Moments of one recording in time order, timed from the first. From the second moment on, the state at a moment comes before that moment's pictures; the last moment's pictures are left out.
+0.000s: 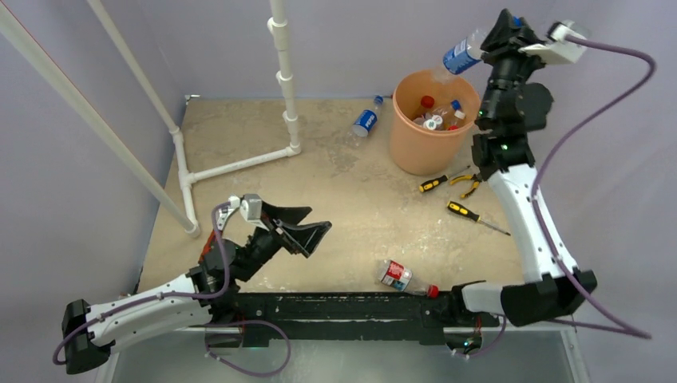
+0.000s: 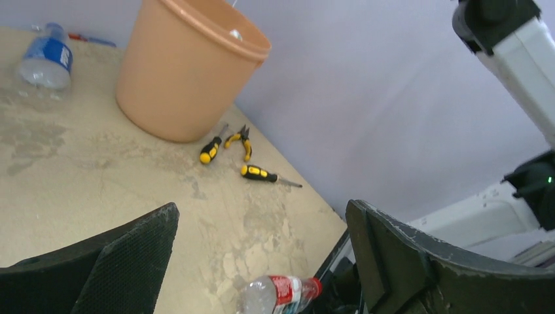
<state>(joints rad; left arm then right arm) -1.10 0.51 0.27 0.47 -0.29 -0.58 0.19 1.34 1.48 0.48 0.51 0.11</state>
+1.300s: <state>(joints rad) -1.10 0.55 0.35 0.35 -0.35 -0.52 0.20 1.65 1.38 0.40 0.23 0.09</state>
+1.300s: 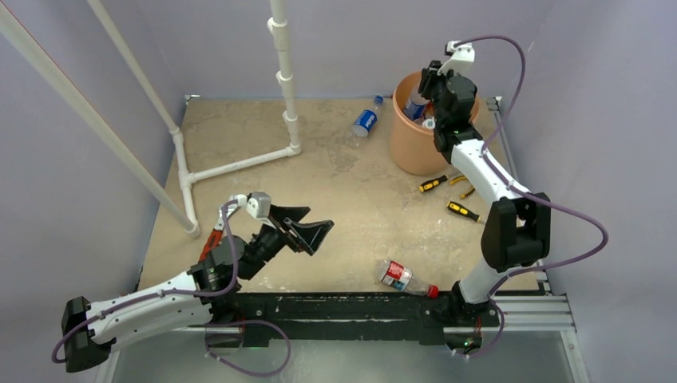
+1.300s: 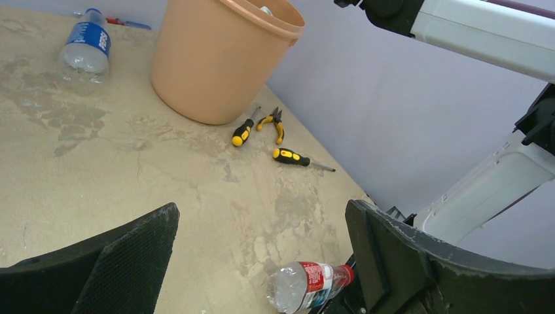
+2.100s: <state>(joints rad) -1.10 0.51 0.32 0.37 -0.34 -0.54 0.20 1.65 1.33 0.22 0.19 0.14</state>
